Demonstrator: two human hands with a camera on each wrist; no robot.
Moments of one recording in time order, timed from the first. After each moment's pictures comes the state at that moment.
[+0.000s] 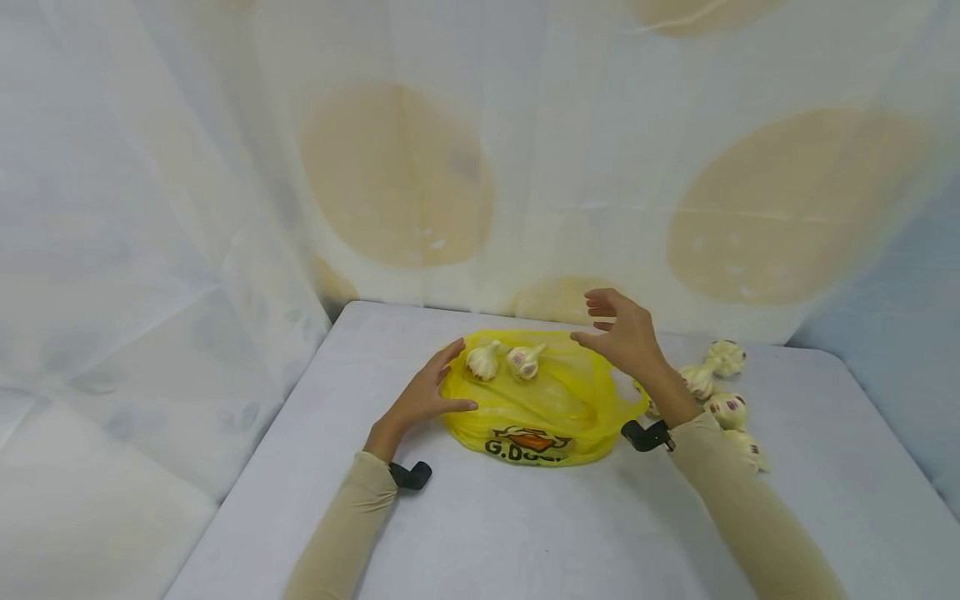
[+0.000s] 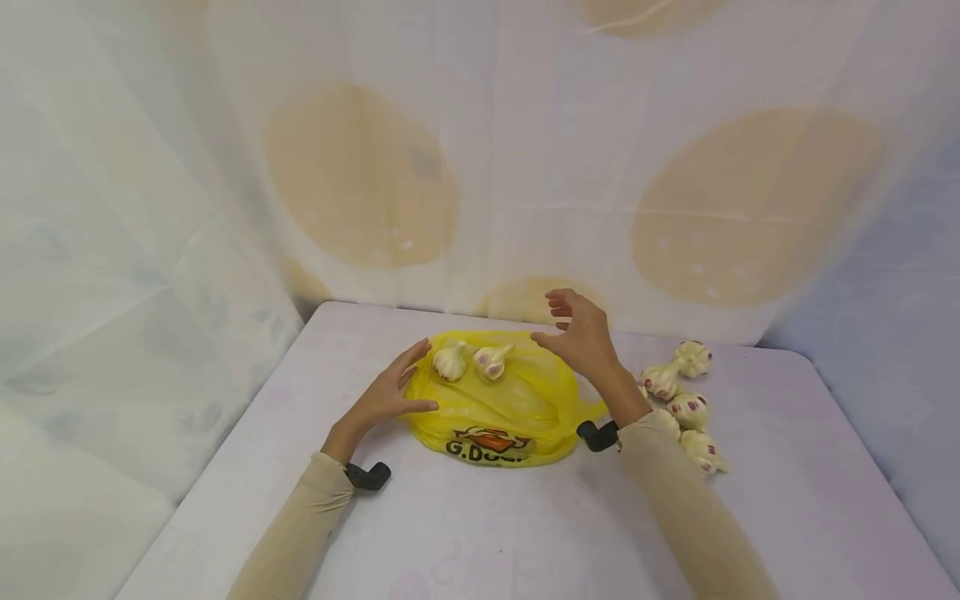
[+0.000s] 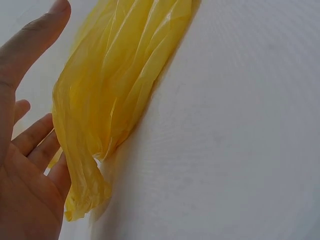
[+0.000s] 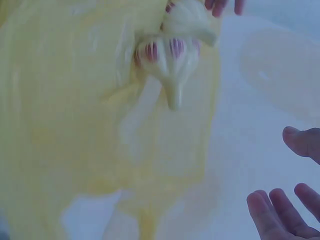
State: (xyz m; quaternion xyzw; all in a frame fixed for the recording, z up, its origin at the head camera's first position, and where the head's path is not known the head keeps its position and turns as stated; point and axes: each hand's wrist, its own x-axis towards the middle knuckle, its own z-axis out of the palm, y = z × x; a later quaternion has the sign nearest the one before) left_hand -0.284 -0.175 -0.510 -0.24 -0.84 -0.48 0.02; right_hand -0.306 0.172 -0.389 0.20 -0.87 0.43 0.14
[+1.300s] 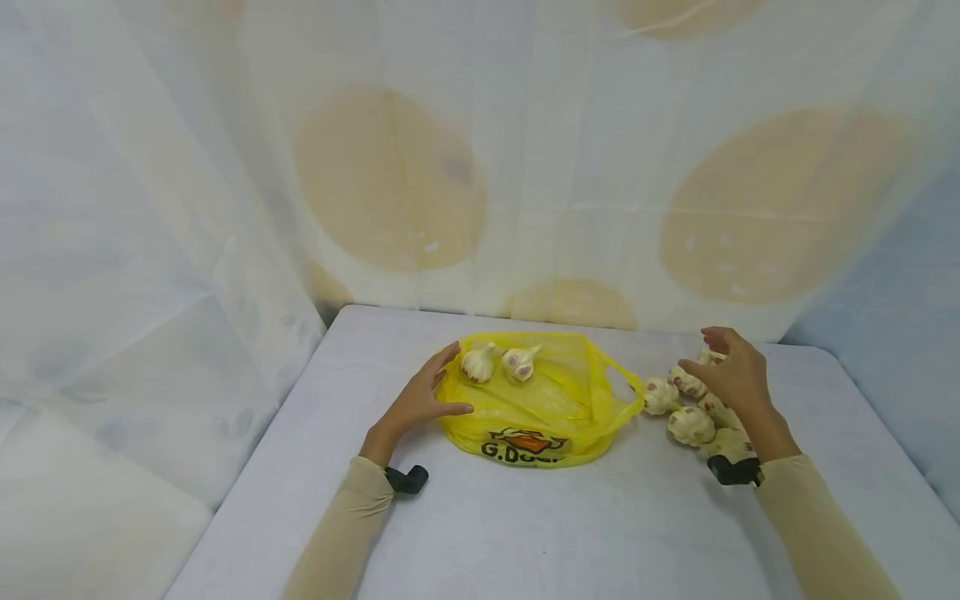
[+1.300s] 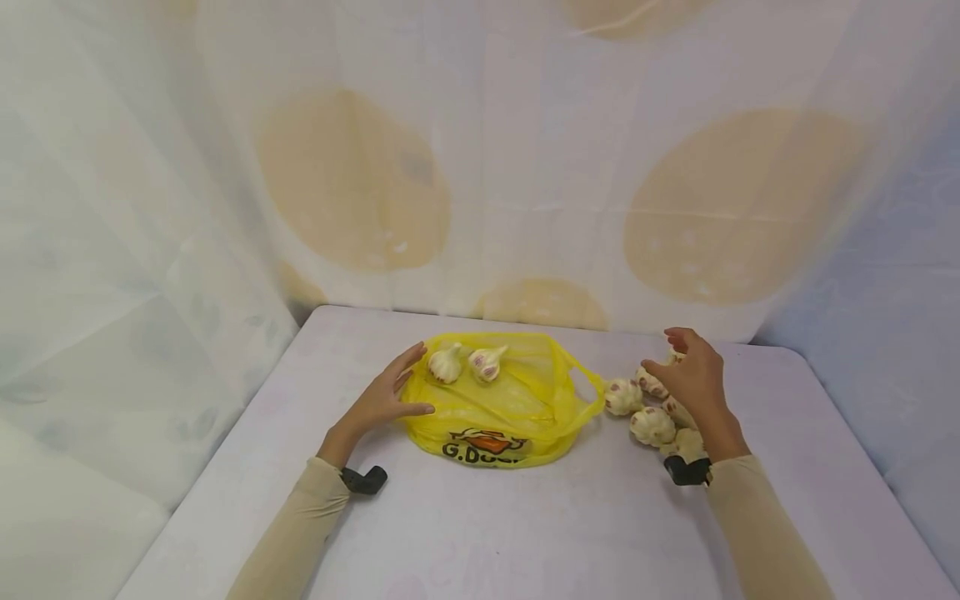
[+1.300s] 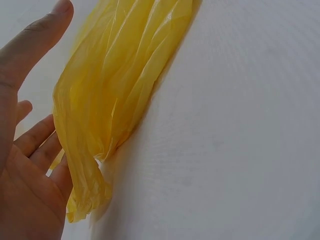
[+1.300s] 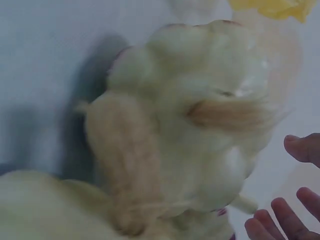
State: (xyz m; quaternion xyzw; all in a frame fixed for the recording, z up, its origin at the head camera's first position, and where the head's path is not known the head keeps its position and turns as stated) left_hand -0.282 -0.182 -0.511 -0.23 -0.84 -0.48 0.02; right_hand -0.286 0.314 -0.434 0.01 -0.93 0.35 0.13
